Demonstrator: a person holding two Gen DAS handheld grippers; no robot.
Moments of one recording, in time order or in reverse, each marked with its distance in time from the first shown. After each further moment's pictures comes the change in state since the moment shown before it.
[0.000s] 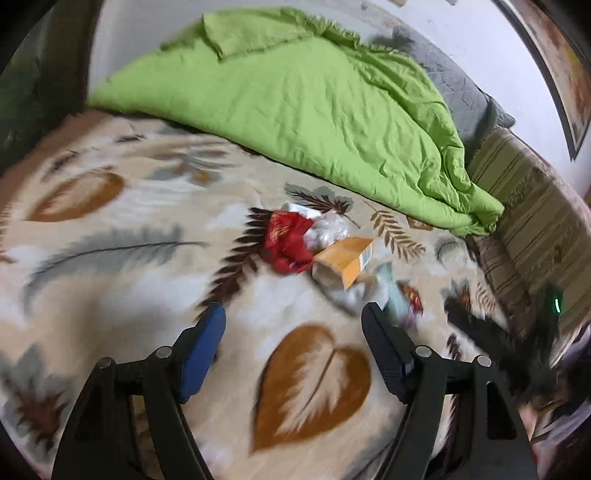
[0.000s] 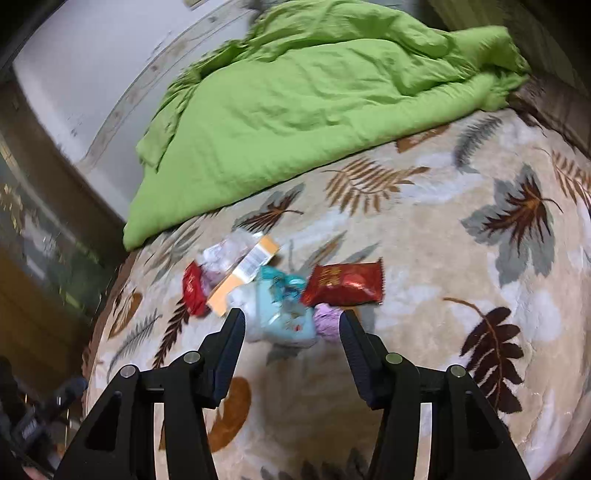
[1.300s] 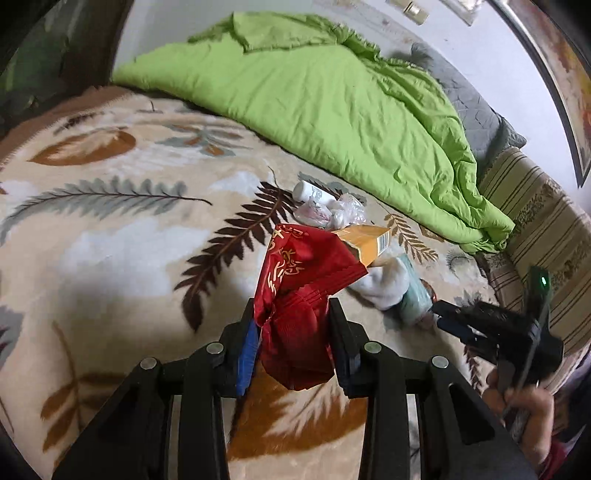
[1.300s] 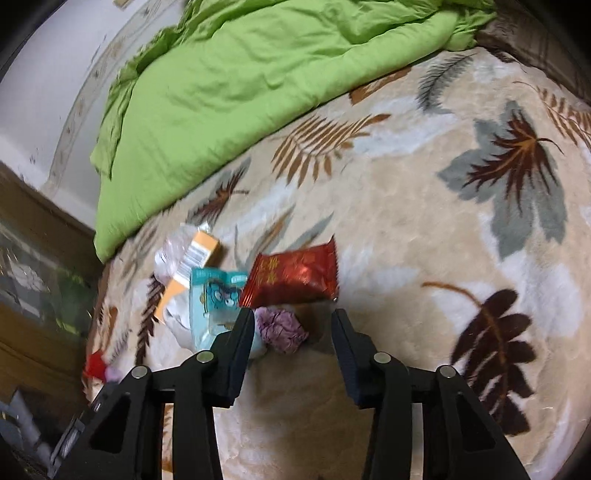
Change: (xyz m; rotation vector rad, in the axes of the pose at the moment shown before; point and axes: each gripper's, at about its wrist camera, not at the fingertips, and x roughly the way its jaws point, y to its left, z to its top) left arm 0.015 0.009 -0.073 -0.060 -0.135 0.025; right arm 0.047 -0.040 0.005 0.137 0.136 -0.052
